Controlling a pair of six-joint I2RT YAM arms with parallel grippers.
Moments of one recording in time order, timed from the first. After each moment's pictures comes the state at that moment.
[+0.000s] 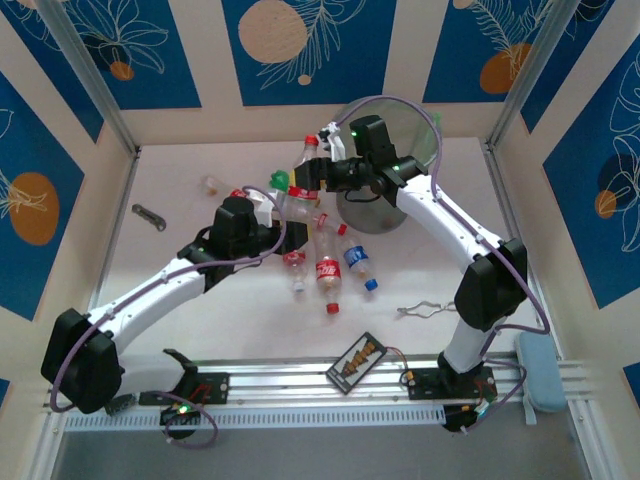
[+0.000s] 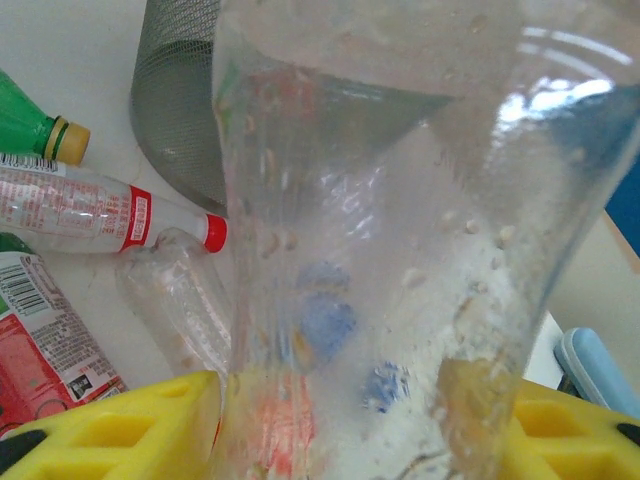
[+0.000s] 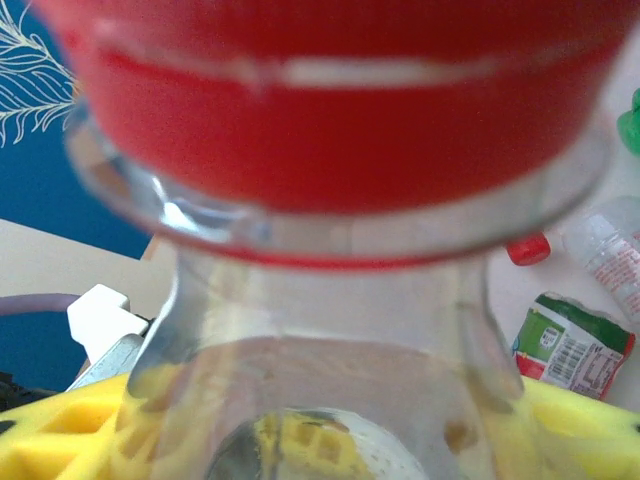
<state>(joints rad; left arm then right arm) -0.60 1.25 0.86 -0.05 0.33 -0.51 0.52 1.73 1.64 -0.48 -0.68 0.46</state>
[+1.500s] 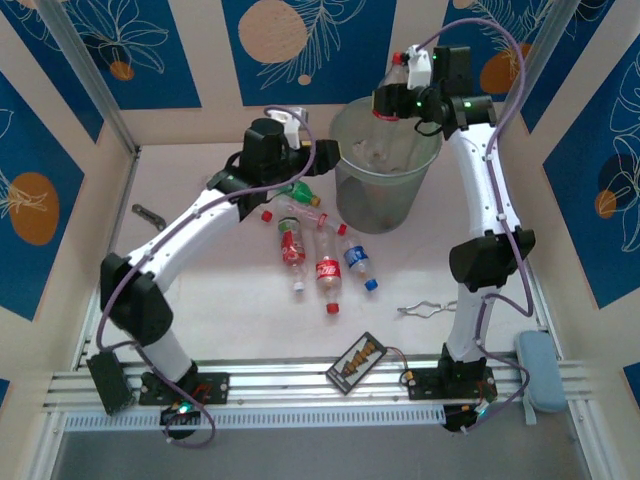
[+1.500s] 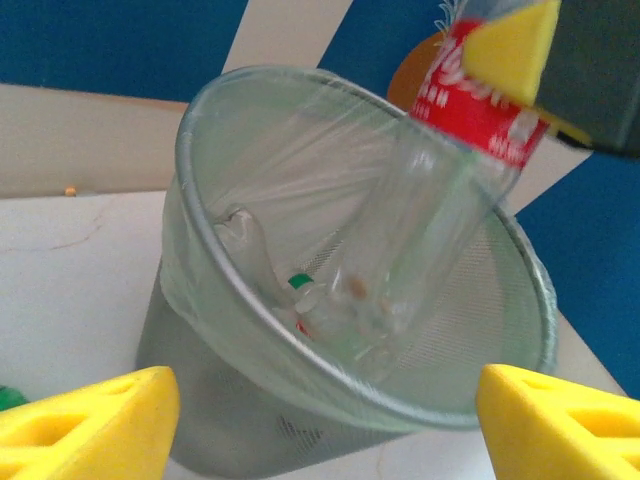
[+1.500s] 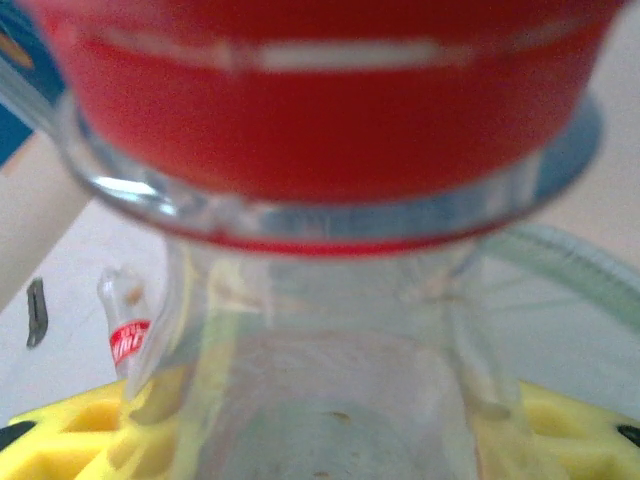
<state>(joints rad) -0.60 1.71 1.62 -0.21 0.16 -0.49 0.16 2.00 2.36 -0.93 -0.39 0.08</state>
